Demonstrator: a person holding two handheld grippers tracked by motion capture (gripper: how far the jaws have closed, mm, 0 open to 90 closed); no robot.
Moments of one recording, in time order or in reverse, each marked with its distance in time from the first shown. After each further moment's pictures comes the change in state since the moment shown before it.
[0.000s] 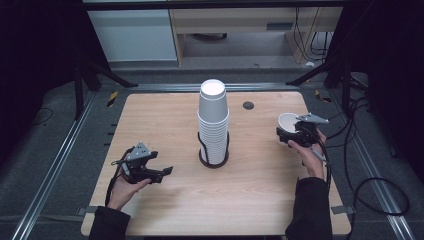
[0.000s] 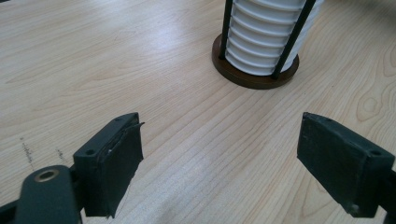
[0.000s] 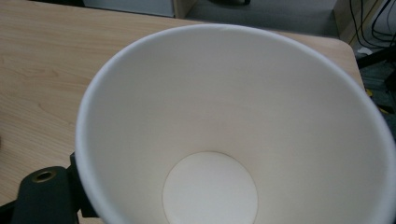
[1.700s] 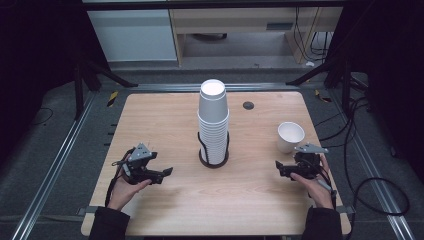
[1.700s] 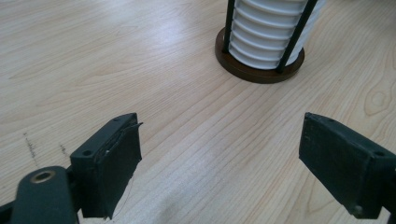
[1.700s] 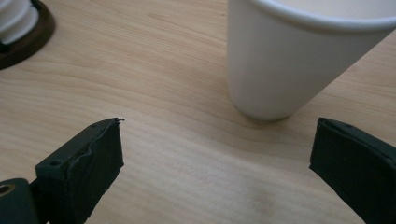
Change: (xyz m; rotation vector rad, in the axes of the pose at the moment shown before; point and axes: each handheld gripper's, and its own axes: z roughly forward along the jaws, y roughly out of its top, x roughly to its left) left arm 0.000 -0.003 0.002 0.021 0.027 0.006; right arm 0.031 -0.068 -0.052 0.130 0.065 -0.071
